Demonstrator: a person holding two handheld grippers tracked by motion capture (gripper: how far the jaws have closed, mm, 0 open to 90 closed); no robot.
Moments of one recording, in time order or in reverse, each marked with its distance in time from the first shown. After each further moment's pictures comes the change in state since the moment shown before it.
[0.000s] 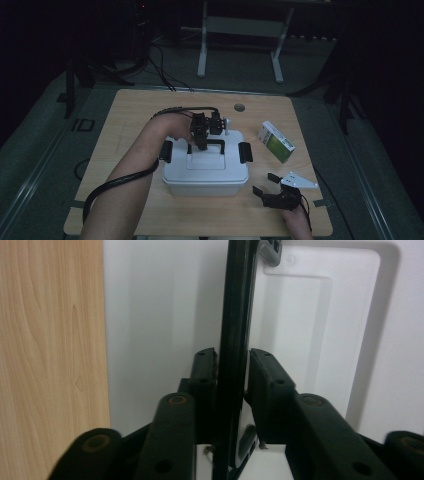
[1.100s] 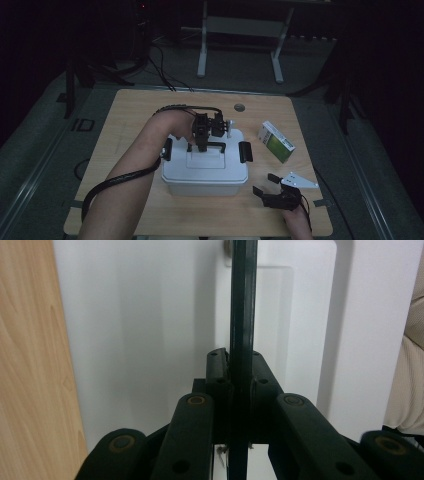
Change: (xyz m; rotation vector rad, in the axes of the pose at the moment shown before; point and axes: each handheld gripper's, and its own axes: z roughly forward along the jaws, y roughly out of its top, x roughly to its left) left arm -0.007 0.006 -0.011 0.046 -0.049 0.046; right arm -0.001 -0.001 0.000 -0.001 0.005 0.010
